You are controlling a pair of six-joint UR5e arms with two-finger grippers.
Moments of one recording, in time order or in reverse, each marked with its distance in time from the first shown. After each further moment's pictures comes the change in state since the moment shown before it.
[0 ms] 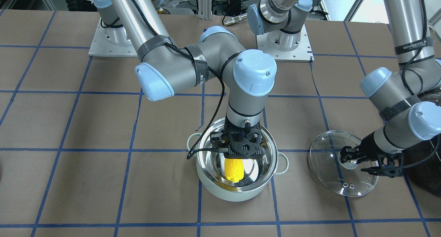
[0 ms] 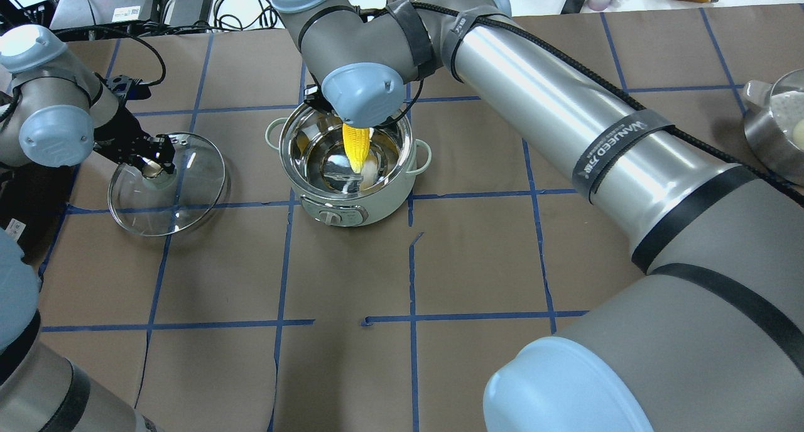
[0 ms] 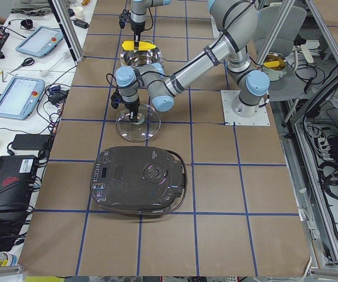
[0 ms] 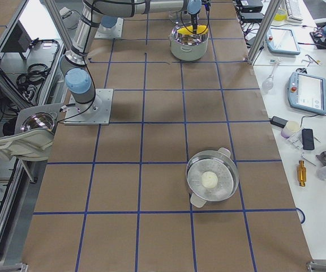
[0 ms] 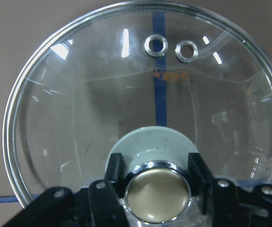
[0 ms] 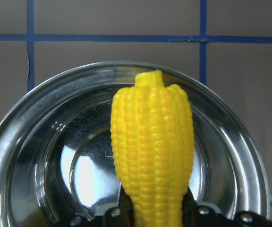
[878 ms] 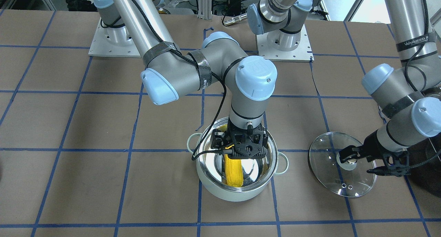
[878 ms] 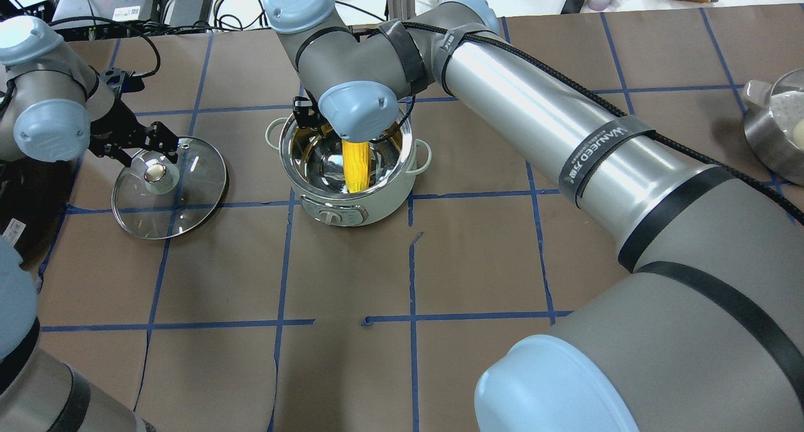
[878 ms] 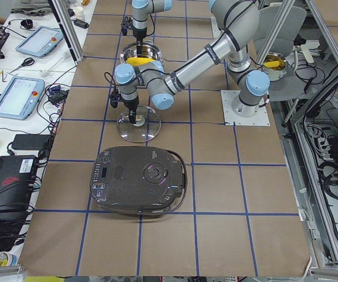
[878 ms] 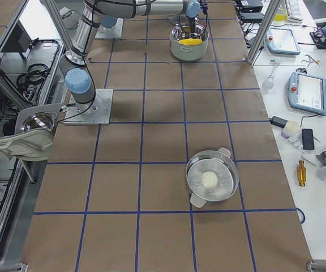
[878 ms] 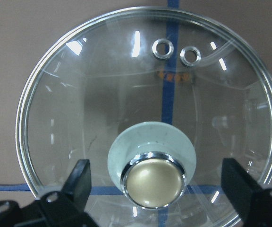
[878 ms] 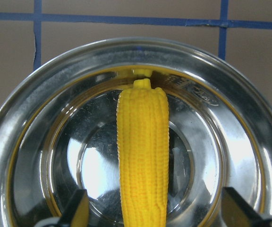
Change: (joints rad) left arm -0.012 0.032 0.021 -0.020 0.009 -0.084; right arm 0.003 0.002 0.019 -0.016 0.021 -0.021
